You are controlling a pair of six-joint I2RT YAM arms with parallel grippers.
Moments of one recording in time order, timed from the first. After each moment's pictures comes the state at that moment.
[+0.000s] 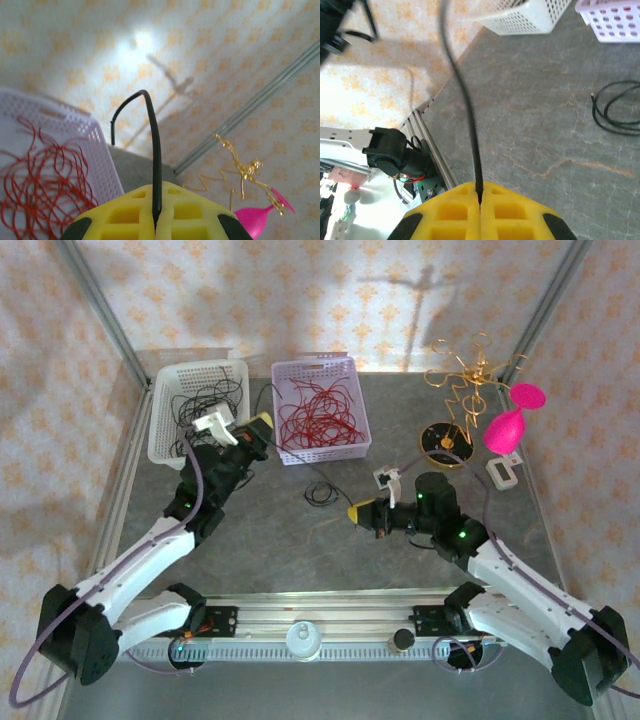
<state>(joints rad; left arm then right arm) -0.43 1.03 0.73 0.38 -0.06 -0.73 0.59 0.86 0.55 -0.11 -0.64 0.48</state>
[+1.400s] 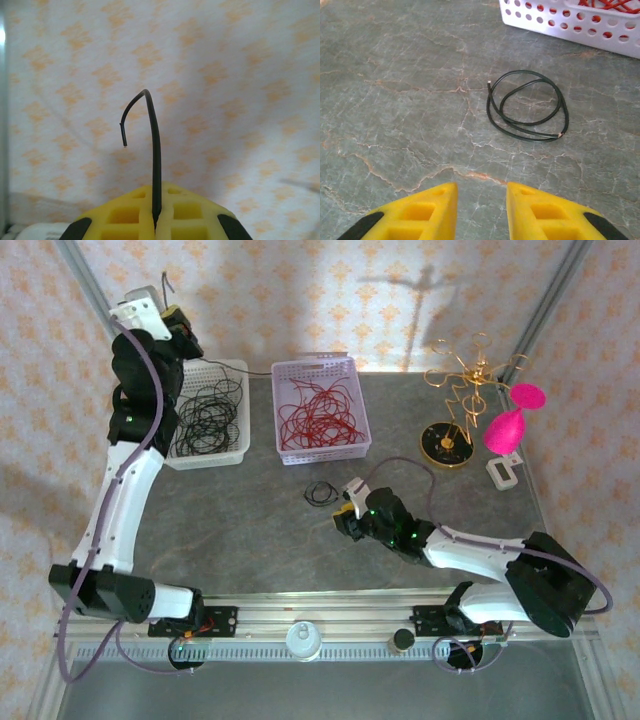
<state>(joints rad) -0.03 1.38 1.57 -0.10 -0.19 -0.25 0.82 1.26 0.47 0.22 -0.05 0.20</state>
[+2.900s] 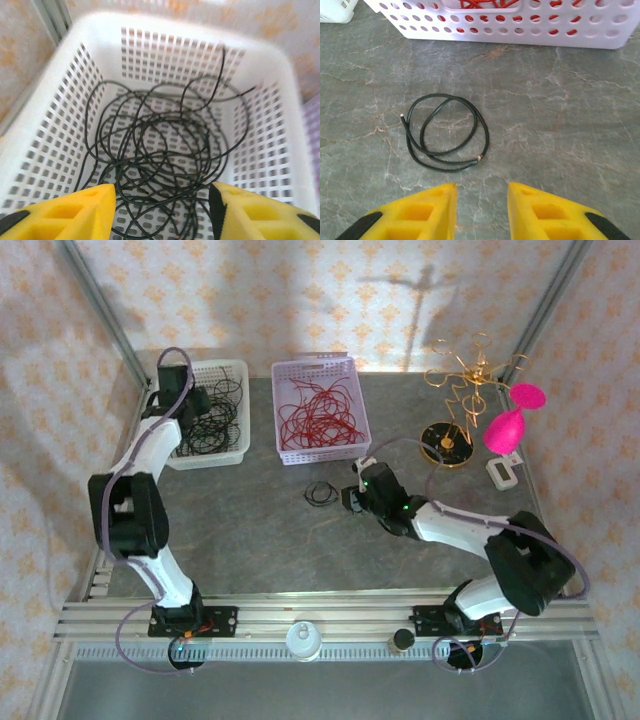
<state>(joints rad) 0.11 1.71 1.39 -0.30 -0.14 -0.25 0.69 1.44 0.69 0.03 0.03 0.38</state>
